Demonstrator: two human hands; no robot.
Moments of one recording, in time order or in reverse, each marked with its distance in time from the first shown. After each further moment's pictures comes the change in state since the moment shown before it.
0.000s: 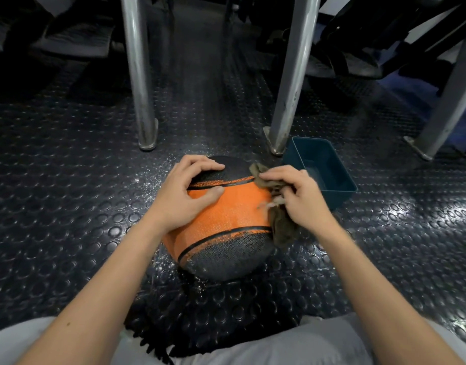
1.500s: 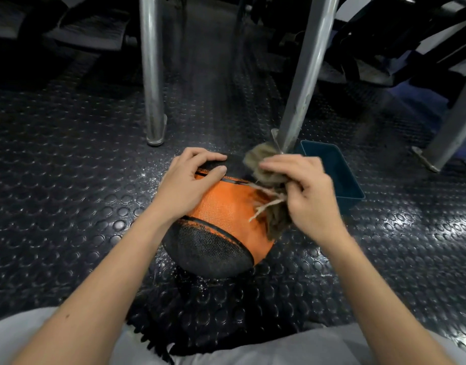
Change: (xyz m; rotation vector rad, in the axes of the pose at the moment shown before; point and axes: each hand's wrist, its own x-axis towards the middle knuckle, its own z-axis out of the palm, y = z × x) left_hand 0.009 0.003 -0.006 0.060 0.050 -0.164; right_hand -0.005 -0.051 -0.002 -0.027 0.198 -0.161
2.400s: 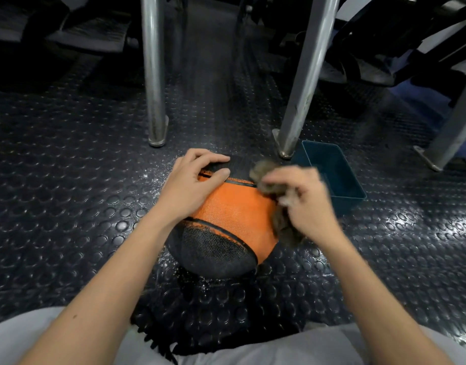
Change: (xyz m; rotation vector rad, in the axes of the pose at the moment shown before) left_hand -0.003 0.006 -0.001 -0.001 -0.015 -0.014; right_hand 0.000 0.016 0.004 0.134 -0.011 0.116
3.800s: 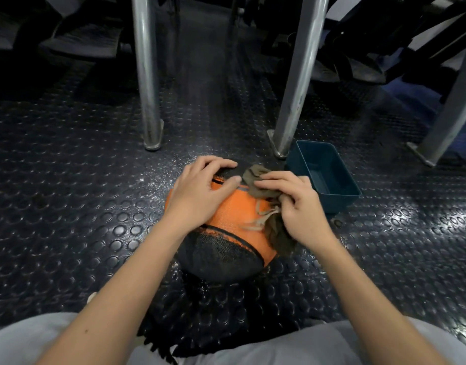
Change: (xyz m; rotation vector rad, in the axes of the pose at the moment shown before) left_hand -0.005 0.014 0.018 0.141 -0.014 -0.022; right_hand -0.012 0.000 0.004 -0.045 -0.068 0.012
